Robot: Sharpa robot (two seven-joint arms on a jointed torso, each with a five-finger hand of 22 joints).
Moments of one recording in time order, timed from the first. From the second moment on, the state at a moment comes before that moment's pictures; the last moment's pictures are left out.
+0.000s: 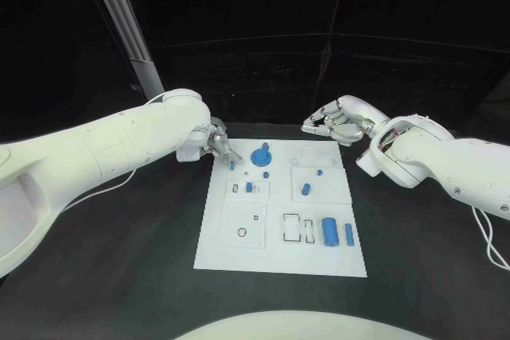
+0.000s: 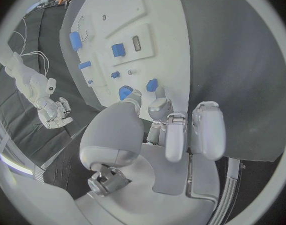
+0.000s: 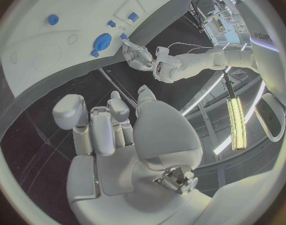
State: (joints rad) left arm 1.34 -0.45 -0.07 0.94 -1.06 0.37 -0.52; left_hand 1.10 0.00 0.02 0.26 0.05 0.90 0.07 0.50 0.60 1.31 0.00 1.13 1.01 1.47 -0.07 1.57 1.31 0.06 1.46 0.04 1.39 1.31; right arm 1.24 -0.80 0.01 1.40 -1.02 -0.30 0.14; right_hand 1.25 0.05 -0.14 0.28 0.25 0.90 0.16 0.15 0.08 1.26 0.08 1.15 1.13 1.47 0.00 1.38 1.30 0.11 1.30 0.10 1.27 0.97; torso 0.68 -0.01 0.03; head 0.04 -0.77
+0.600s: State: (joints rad) left arm 1.34 -0.44 -0.07 0.94 -1.06 0.40 -0.52; left_hand 1.14 0.02 0.03 0.24 0.05 0.90 0.07 0.50 0.60 1.31 0.00 1.13 1.01 1.47 -0.07 1.57 1.31 0.06 1.46 0.04 1.39 1.31; right arm 1.24 -0.80 0.01 1.40 -1.02 -0.30 0.14; right_hand 1.25 0.05 -0.14 0.28 0.26 0.90 0.16 0.15 0.08 1.26 0.08 1.15 1.13 1.47 0.00 1.38 1.30 0.11 1.30 0.10 1.27 0.97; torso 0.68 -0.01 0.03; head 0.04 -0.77
